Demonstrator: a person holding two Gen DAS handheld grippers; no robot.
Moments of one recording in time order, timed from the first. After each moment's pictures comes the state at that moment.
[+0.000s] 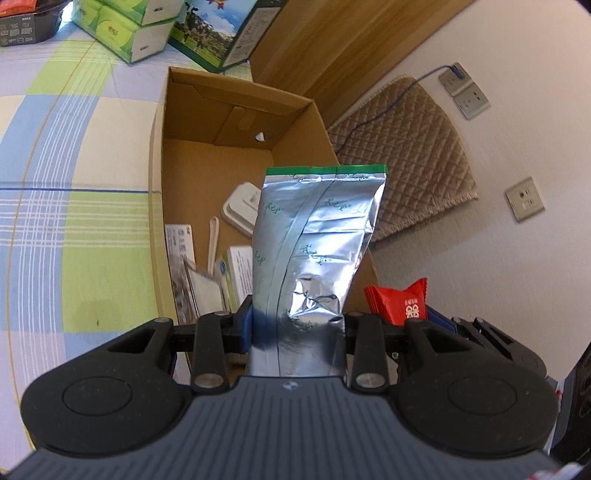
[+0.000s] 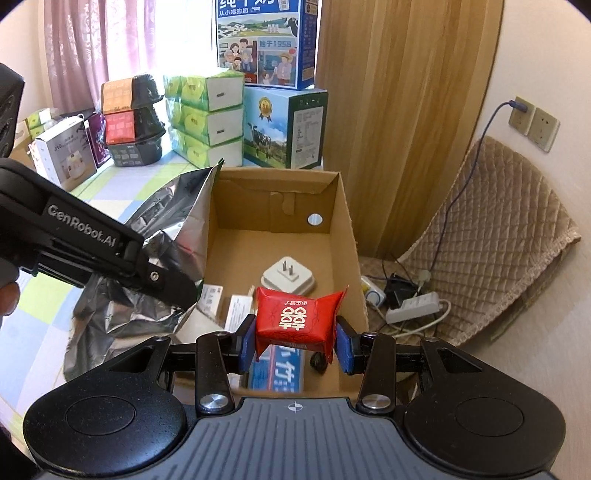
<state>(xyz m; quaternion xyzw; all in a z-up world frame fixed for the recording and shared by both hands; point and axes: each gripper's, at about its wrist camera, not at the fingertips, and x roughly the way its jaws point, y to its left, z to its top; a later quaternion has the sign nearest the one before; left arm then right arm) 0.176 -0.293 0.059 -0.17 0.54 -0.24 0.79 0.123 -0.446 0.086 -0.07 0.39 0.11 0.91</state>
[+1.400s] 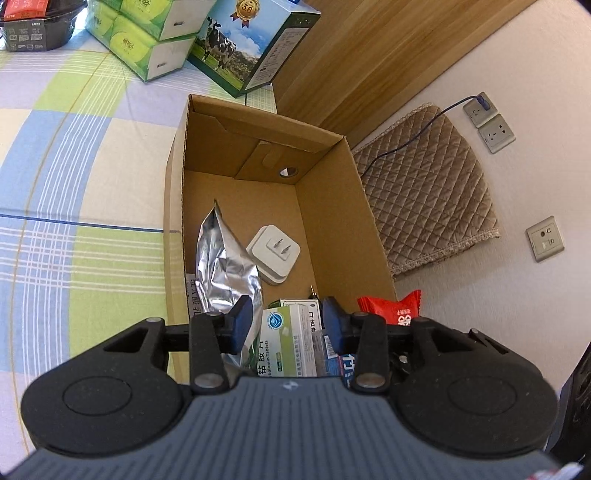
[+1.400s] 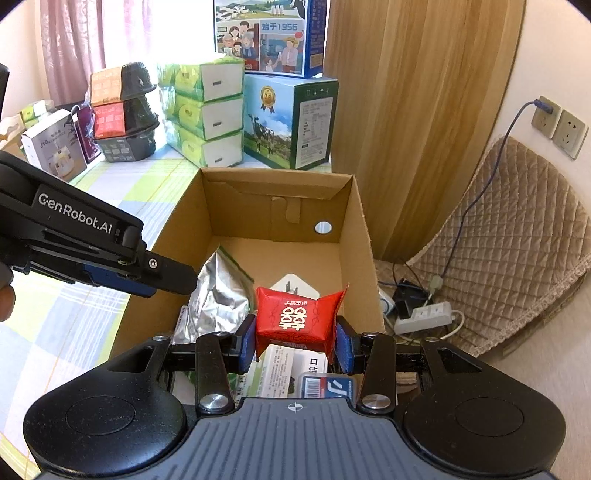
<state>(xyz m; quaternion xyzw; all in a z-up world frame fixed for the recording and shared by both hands) 0.223 -0.284 0.046 -0.18 0.52 -0.21 0.80 0.184 -0.434 0.066 -0.08 0.40 0.11 0.91</state>
